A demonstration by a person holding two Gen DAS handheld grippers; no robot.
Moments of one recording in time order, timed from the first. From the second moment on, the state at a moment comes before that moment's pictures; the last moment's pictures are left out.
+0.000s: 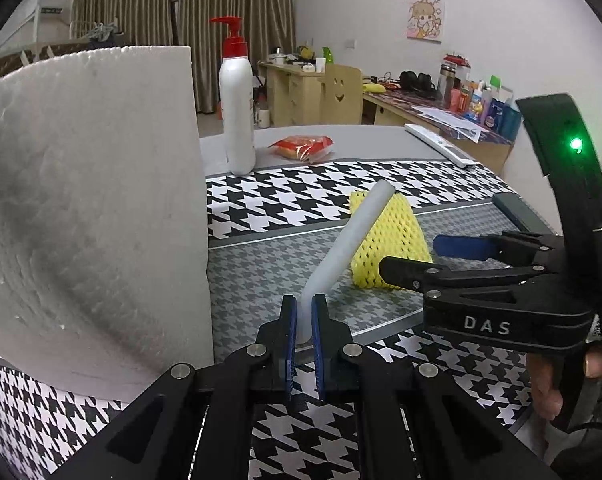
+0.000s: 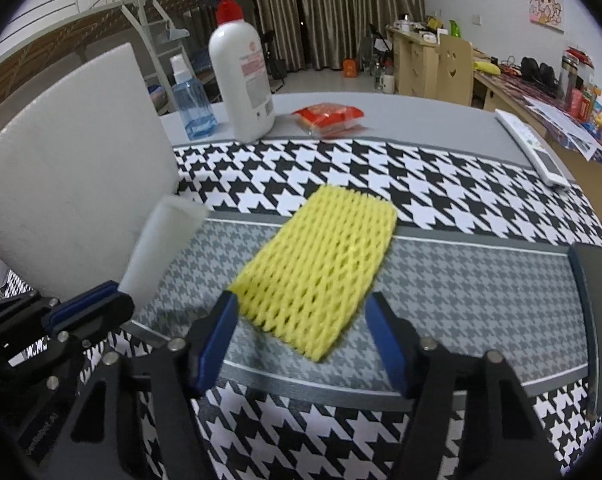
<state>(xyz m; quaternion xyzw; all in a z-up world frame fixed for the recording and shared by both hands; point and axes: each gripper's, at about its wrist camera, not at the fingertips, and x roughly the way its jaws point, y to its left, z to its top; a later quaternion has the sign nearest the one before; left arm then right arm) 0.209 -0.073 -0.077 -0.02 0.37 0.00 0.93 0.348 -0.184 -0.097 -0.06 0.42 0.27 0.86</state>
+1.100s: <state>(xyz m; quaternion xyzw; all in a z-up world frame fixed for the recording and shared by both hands) 0.187 -0.069 -0.055 -0.03 0.34 -0.02 0.94 0.315 -0.195 -0.067 -0.05 0.39 0.27 0.88</state>
